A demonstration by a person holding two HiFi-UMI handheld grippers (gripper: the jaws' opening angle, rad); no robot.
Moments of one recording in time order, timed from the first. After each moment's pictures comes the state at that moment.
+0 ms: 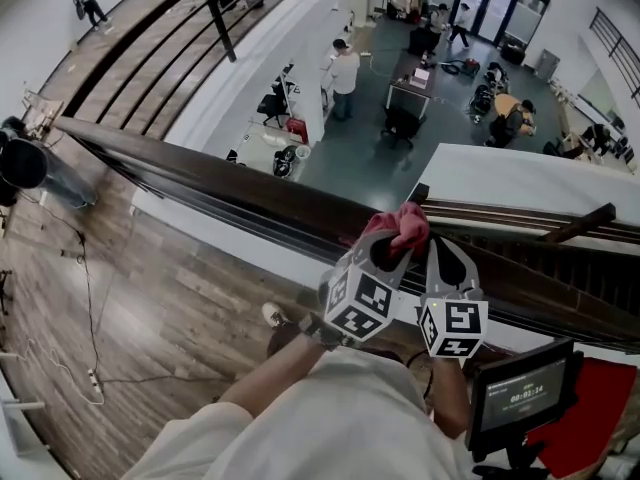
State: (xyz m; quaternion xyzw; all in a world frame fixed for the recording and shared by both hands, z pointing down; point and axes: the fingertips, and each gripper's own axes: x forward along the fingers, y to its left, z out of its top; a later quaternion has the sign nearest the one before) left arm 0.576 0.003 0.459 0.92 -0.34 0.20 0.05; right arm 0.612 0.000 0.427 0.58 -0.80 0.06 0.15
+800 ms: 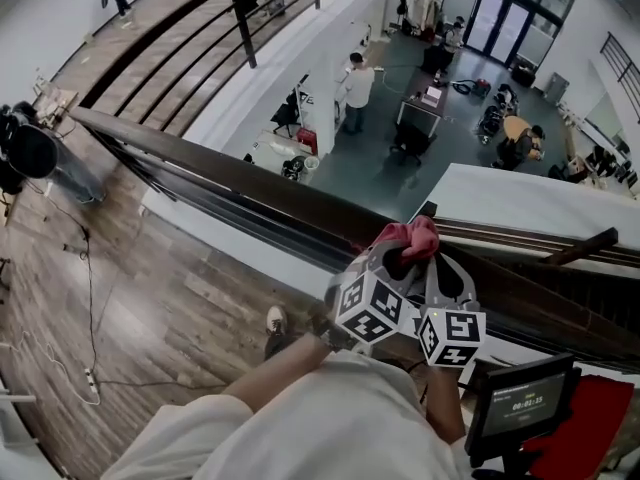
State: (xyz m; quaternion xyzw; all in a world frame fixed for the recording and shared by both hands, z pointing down) left arm 0.533 -0.013 0.458 0.92 -0.32 0.22 0.02; right arm 0.553 -0.012 0.428 0.57 -0.80 0.09 0.14
